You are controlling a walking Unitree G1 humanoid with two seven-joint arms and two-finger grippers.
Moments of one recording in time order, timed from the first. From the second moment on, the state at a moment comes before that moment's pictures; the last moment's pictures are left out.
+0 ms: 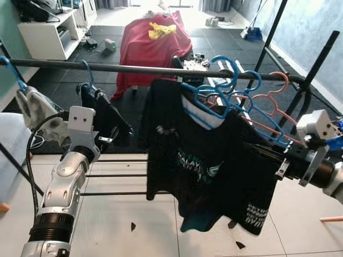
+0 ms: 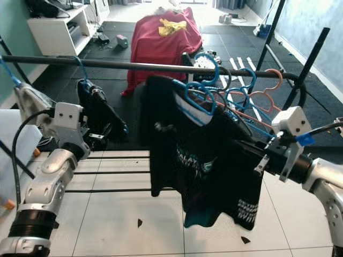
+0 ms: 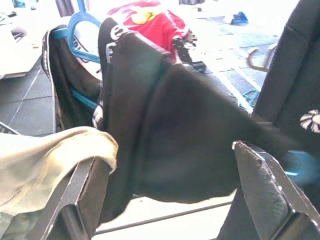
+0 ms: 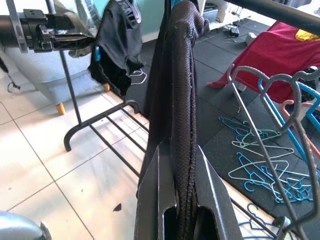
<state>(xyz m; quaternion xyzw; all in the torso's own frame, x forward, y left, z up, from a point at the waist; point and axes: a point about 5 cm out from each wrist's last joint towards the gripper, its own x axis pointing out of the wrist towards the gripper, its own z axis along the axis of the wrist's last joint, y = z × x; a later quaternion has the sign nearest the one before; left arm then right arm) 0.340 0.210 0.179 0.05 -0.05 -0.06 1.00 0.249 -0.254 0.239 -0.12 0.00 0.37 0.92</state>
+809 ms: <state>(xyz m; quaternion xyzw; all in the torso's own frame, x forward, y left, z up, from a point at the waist) 0.338 0.201 0.215 0.02 -0.10 -0.28 0.95 0.221 -0.247 0.274 -0.08 -0.02 0.44 0.89</state>
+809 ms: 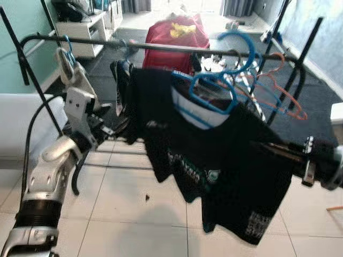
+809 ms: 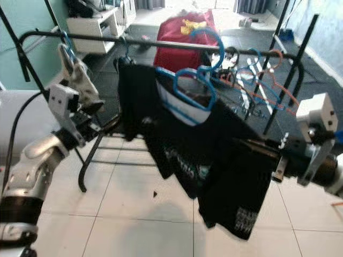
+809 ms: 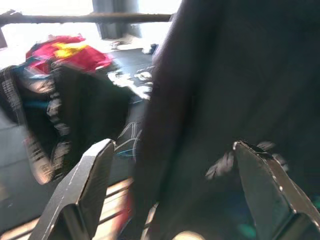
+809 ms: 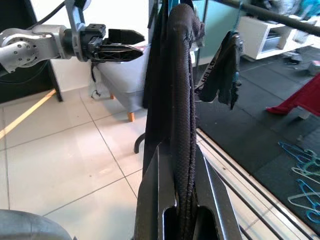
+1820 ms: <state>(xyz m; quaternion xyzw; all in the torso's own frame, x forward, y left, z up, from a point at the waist) 0.307 0.198 0.245 -0.04 -0.12 -0.50 0.86 0.209 -0.235 0.293 -0.05 -0.04 0.51 0.86</state>
